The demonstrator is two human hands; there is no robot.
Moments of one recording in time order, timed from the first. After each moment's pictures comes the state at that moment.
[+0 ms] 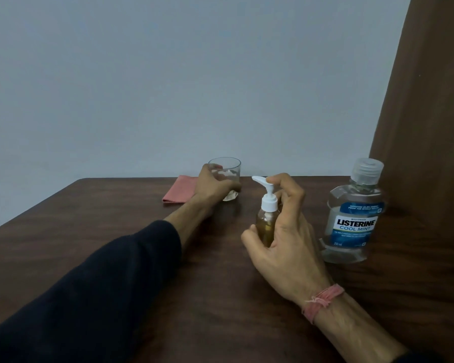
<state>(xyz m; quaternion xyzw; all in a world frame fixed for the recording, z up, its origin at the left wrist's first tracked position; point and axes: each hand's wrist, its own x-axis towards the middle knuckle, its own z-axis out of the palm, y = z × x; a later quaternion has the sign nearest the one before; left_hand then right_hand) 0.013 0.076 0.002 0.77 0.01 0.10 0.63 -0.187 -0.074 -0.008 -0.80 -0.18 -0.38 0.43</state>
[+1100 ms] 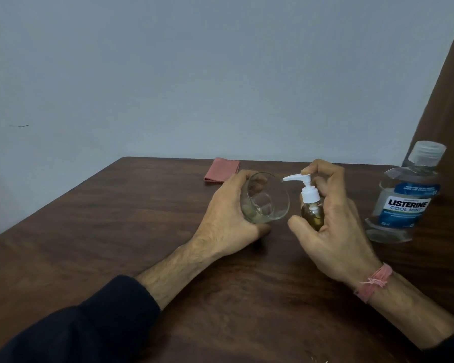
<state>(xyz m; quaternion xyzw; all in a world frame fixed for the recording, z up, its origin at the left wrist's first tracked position) -0.161 0.152 -0.006 0.83 -0.22 0.20 0.46 -0.214 -0.054 0.006 -0.81 -0.24 -0.32 0.43</state>
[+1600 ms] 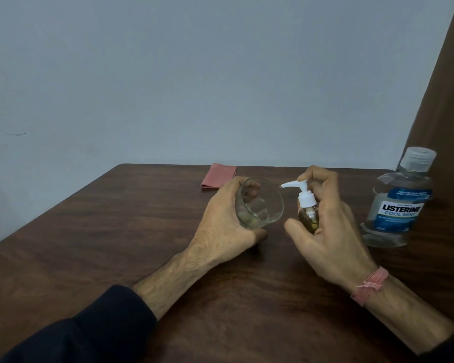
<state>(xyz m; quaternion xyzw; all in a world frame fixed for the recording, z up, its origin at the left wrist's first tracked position) -0.159 0.152 -0.009 0.83 -0.21 0.17 0.50 -0.211 -0.057 0.006 -0.83 -0.21 -0.32 0.41</state>
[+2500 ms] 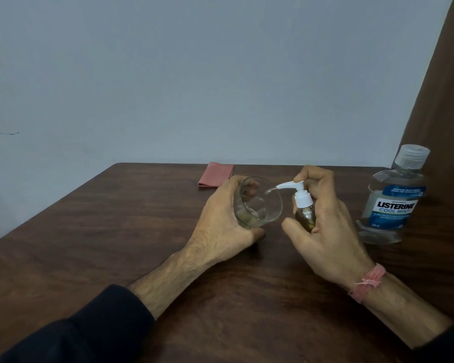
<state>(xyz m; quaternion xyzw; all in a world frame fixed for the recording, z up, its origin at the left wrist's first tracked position) -0.161 0.150 -0.008 0.83 -0.22 0.18 0.47 -0.213 -0.059 0.006 -0.82 -0.23 -0.31 0.41</state>
